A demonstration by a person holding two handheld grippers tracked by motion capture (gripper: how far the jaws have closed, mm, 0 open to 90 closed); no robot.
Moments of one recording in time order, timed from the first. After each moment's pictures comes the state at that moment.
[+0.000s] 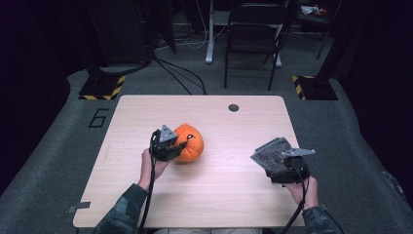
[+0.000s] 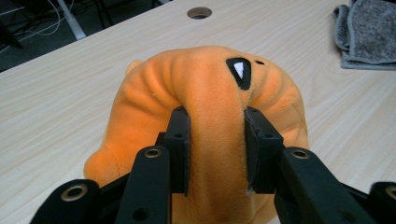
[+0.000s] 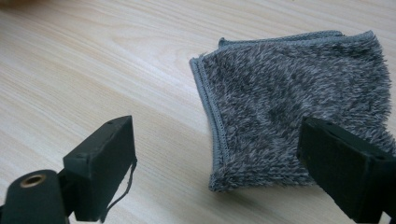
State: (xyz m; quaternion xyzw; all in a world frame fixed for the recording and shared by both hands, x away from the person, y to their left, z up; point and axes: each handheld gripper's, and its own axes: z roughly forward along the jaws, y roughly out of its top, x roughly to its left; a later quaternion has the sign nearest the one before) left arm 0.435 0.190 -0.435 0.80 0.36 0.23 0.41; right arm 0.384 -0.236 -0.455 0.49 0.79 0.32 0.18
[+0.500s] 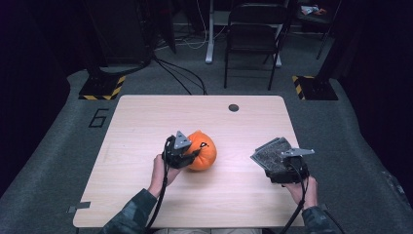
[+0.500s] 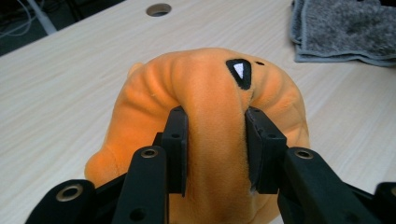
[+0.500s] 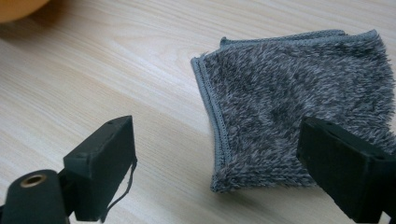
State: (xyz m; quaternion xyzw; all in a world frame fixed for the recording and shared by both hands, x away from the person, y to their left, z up) left arm 0.415 0.149 -0.436 0.82 0.34 0.20 0.41; right arm 0.384 -0.235 -0.456 0.49 0.79 0.32 0.17
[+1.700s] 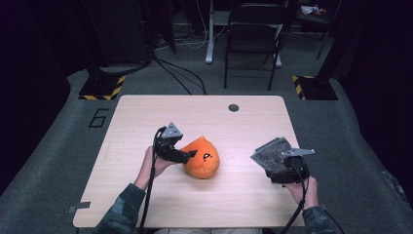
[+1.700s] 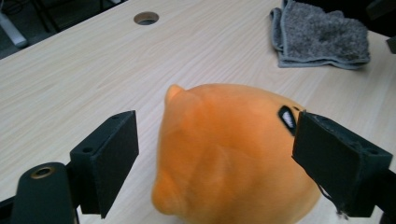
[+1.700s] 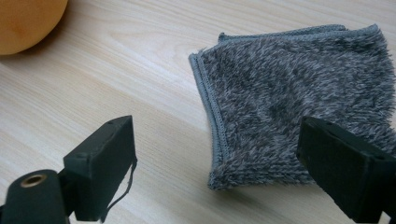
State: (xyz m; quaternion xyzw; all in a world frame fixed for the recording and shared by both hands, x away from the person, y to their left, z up) left arm 0.439 0.183 -0.417 0.84 0.30 0.15 0.43; right arm 0.384 -0.236 -0.458 0.50 0.79 0.31 0.16
